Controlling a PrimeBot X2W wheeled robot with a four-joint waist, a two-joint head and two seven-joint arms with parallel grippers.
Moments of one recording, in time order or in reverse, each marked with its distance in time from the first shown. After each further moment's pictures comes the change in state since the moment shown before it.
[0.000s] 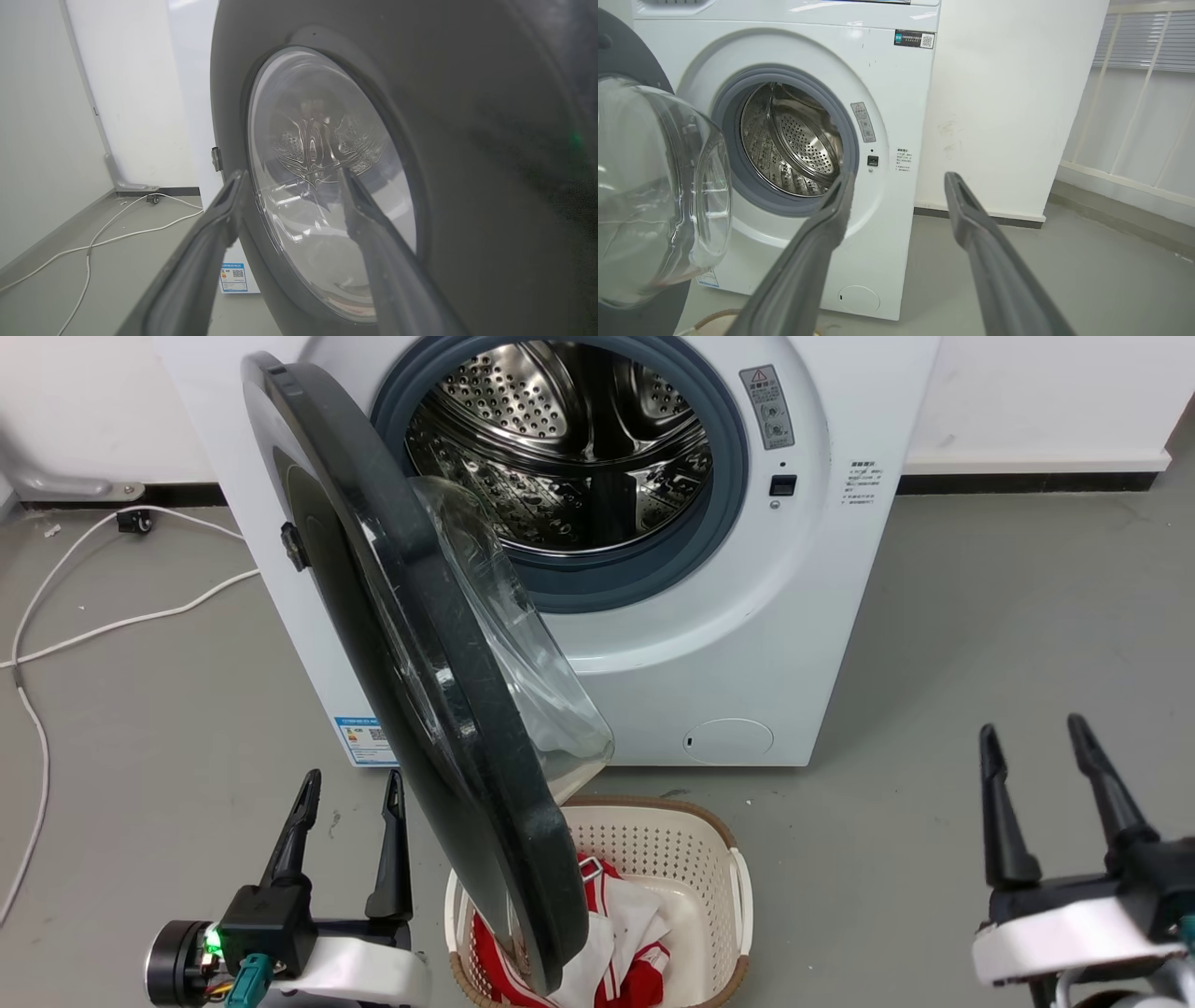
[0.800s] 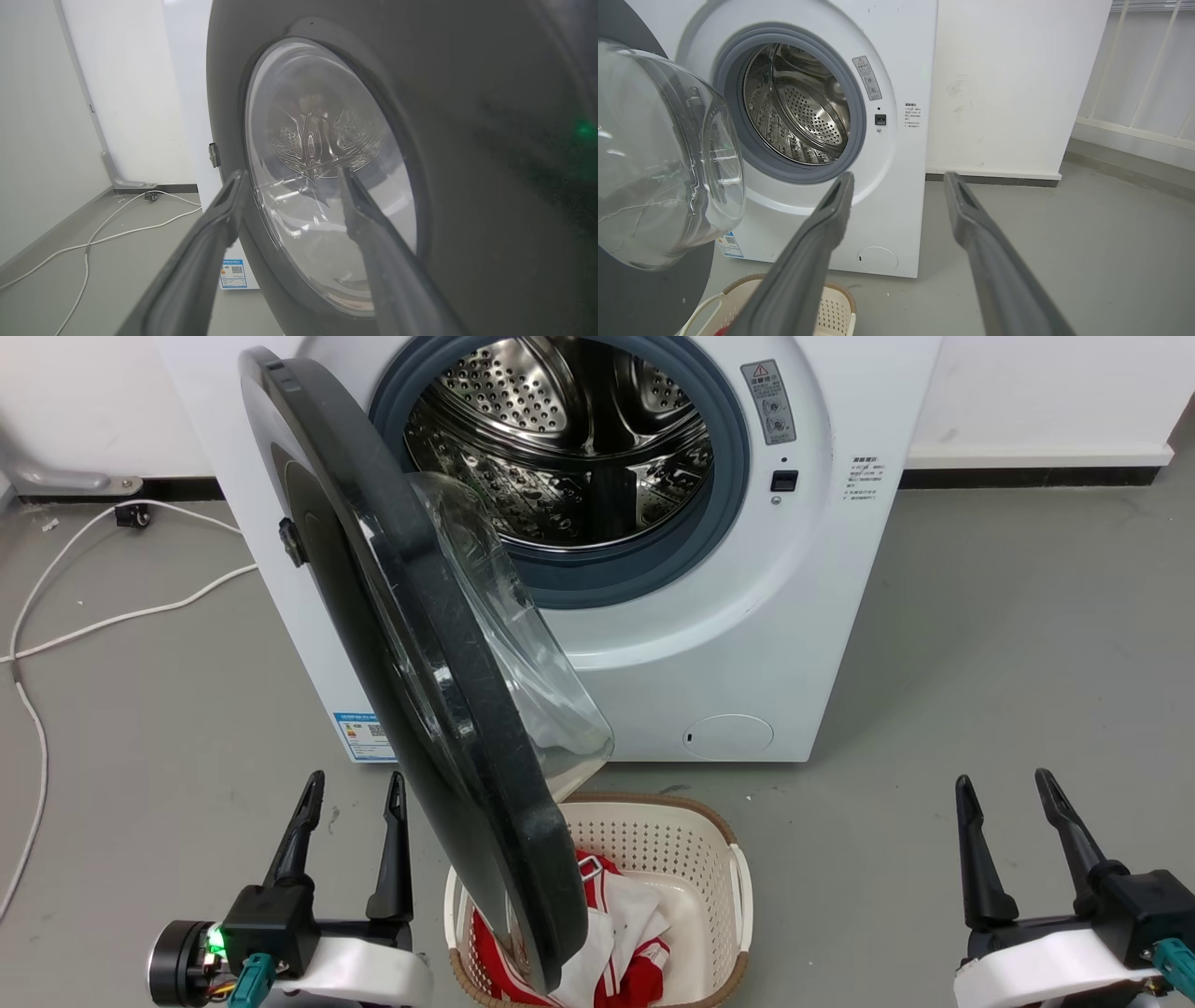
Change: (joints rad) left arm -0.002 0.000 0.000 0.008 0.005 -0.009 0.000; right arm 0.050 0.017 0.016 0.093 0.034 0.000 -0.028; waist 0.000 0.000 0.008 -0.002
